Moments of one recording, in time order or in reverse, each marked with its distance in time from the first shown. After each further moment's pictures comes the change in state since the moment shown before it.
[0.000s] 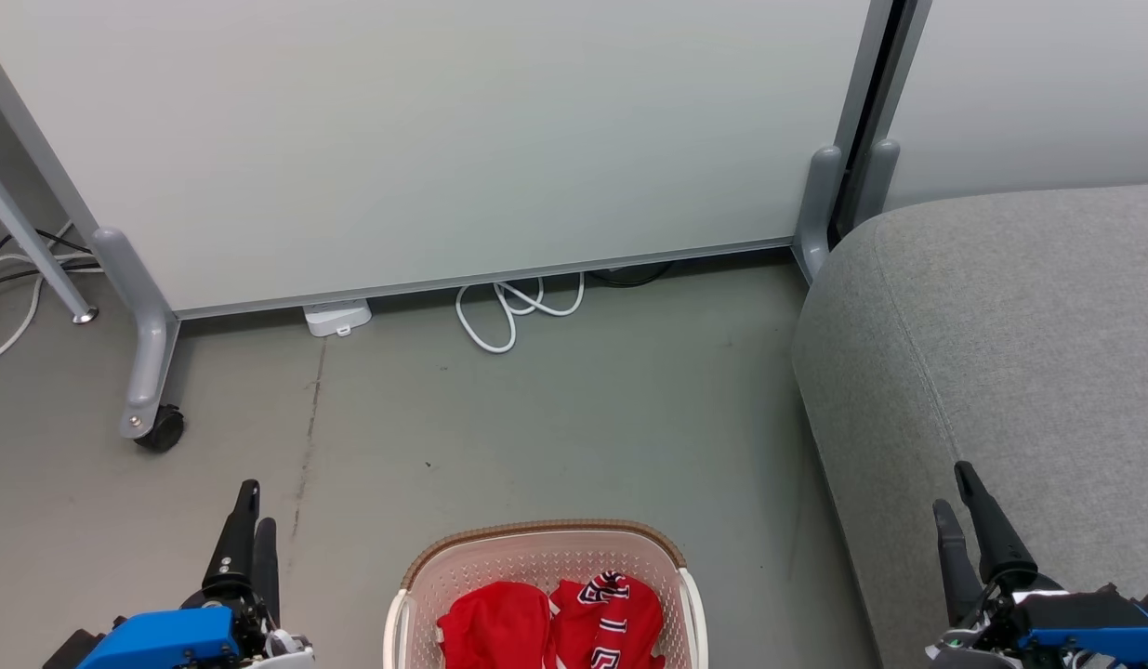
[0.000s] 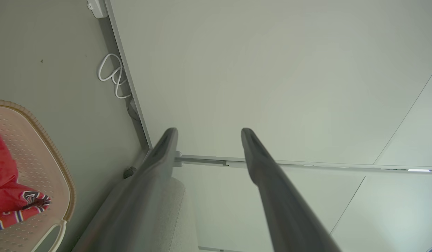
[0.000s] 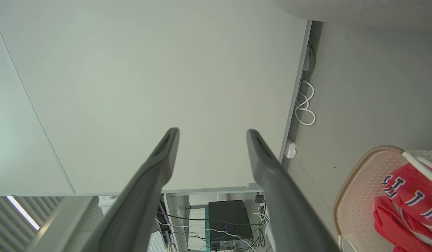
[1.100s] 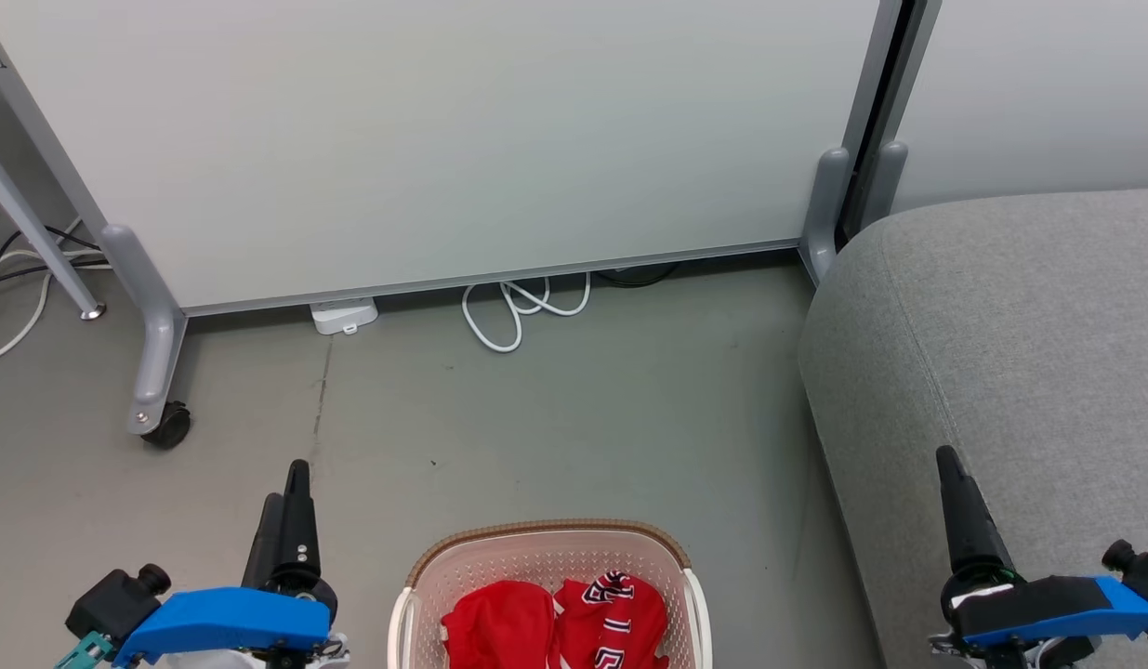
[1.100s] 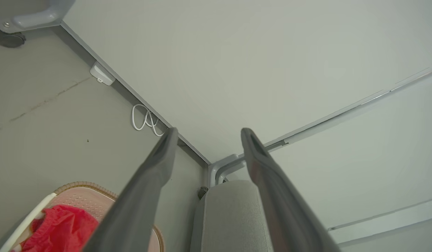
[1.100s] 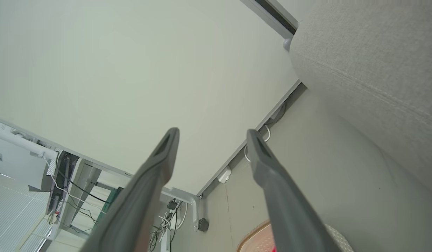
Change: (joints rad) left arm 0.000 0.005 -0.104 -0.035 0.552 0.007 -0.140; right arm 0.009 -0.001 0.029 -0.066 -0.590 0.000 -0.139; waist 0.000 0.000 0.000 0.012
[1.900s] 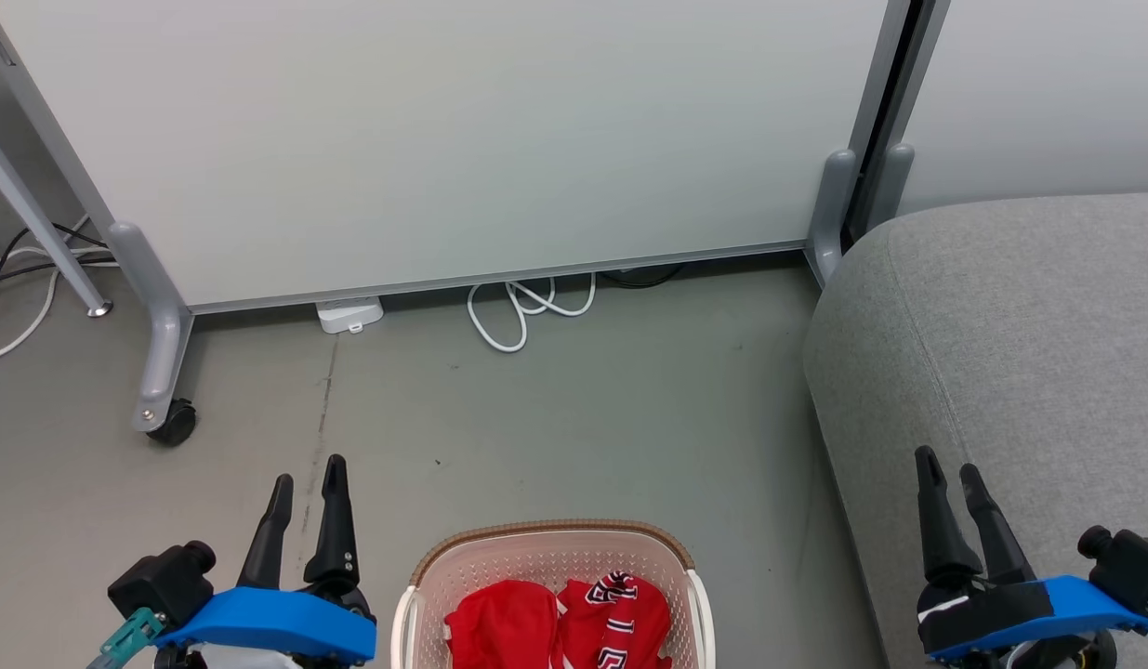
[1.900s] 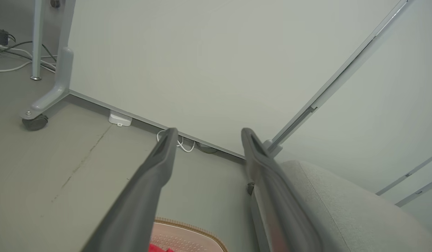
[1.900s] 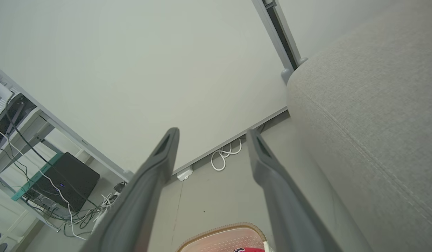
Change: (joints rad) left arm 0.005 0.026 -0.072 -0.017 0.404 0.008 -0.074; right arm 0.007 -0.002 0.018 -0.014 -0.373 0.001 -0.074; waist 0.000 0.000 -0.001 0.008
